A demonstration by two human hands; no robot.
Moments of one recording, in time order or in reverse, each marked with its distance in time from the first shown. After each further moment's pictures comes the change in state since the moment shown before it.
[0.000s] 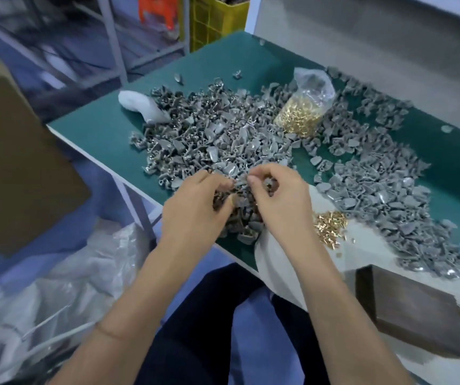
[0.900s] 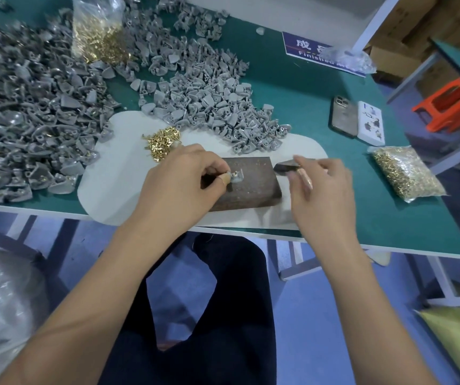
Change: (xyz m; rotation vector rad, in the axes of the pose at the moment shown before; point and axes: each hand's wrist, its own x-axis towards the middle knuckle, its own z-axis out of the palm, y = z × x) left_hand -0.078 0.161 0.102 -0.204 -0.378 0.469; right_hand -0.215 0.108 -0.211 -0.598 0.346 0.484
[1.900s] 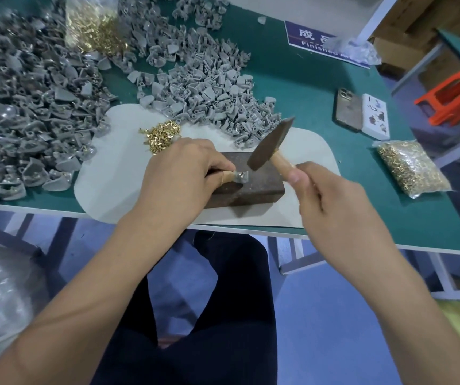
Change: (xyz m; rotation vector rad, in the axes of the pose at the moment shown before) left_hand 0.010 -0.001 0.000 0.070 0.023 0.091; right_hand -0.021 -0.034 -0.052 0.149 -0.271 -0.044
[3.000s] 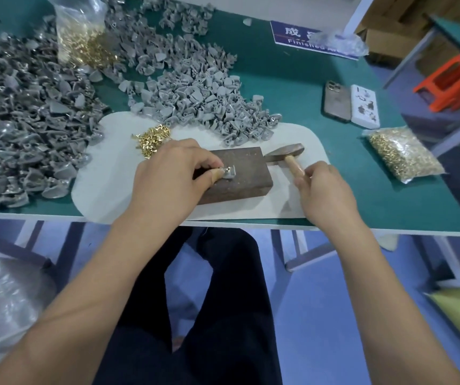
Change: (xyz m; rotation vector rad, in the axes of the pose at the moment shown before) left_hand -0.005 0.004 0.000 0.058 -0.020 -0.040; right_hand 0.041 0.073 0.031 -0.191 -0.032 0.343
